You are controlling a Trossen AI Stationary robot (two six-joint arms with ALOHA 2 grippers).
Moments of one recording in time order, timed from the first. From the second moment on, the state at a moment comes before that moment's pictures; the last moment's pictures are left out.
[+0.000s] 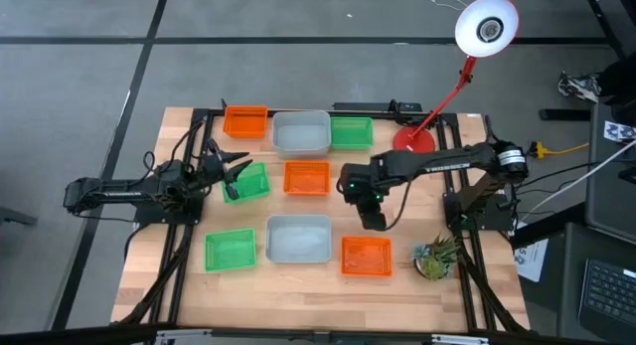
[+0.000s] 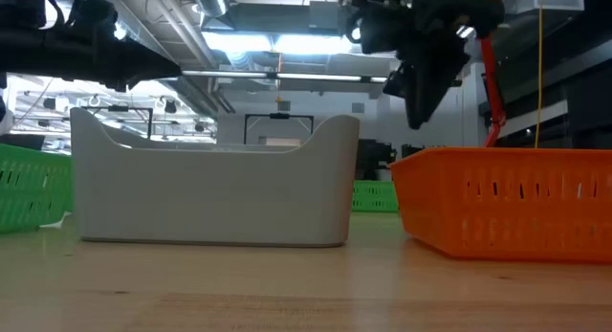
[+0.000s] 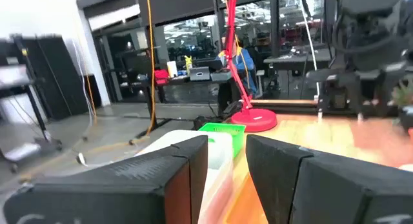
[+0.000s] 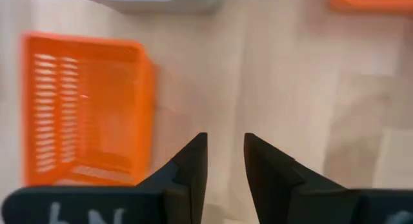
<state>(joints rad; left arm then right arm) 0.13 0.18 0.01 0.37 -0.38 0.15 0.01 1.66 1.31 -0.97 -0.16 -0.03</state>
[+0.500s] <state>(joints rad) 0.13 0.33 0.21 -0.05 -0.49 -0.03 0.00 1.50 1.06 -0.49 -0.05 -0.10</state>
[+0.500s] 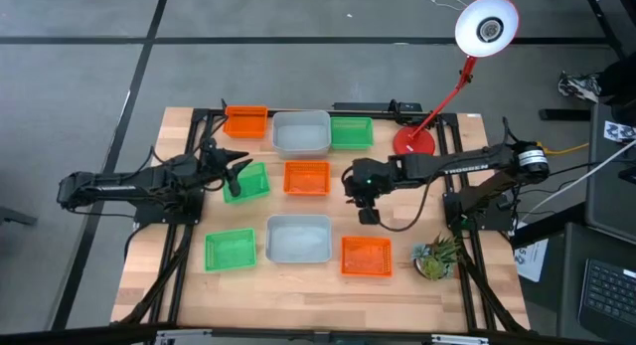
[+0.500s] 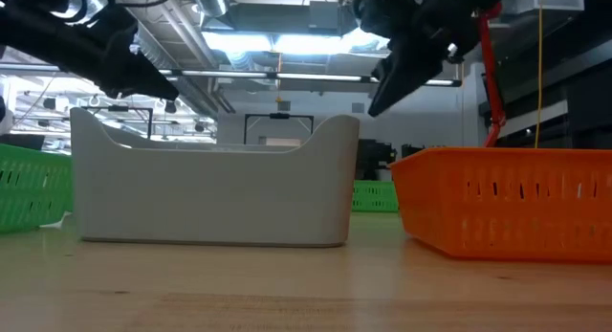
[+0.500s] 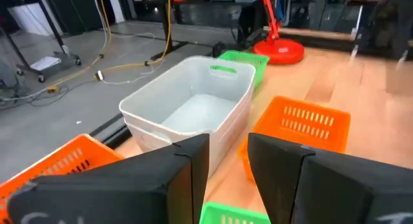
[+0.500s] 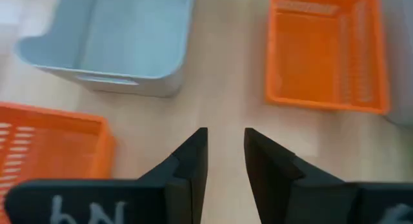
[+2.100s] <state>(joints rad) 0.13 0.33 0.21 0.04 -0.49 0.04 -0.16 2.03 1.49 -0.35 -0.07 -0.11</state>
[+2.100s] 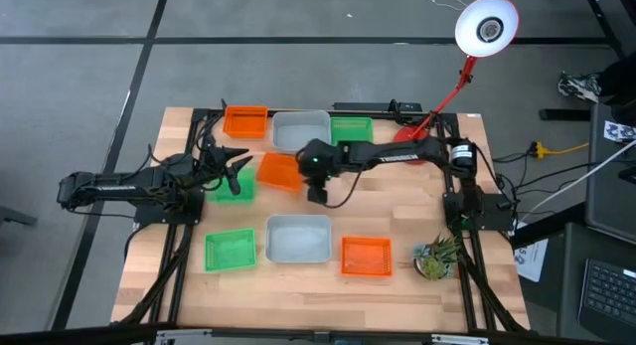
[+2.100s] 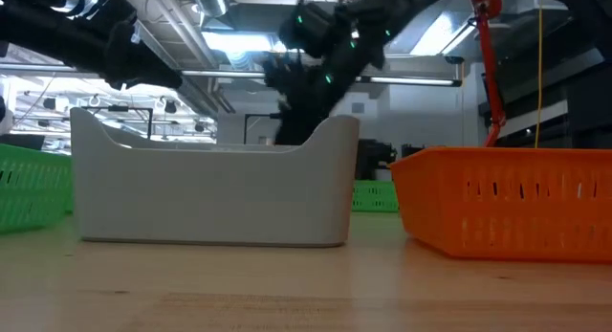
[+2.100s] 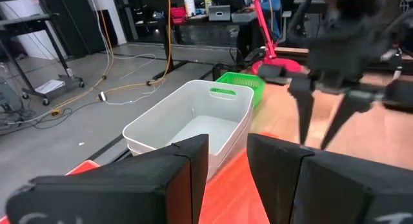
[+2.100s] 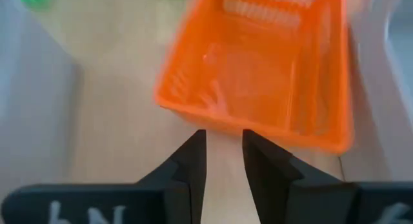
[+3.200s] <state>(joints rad) 0.19 1.12 0.85 -0.70 -0.29 0.12 -0.10 1.25 1.05 -1.05 -0.08 0.24</state>
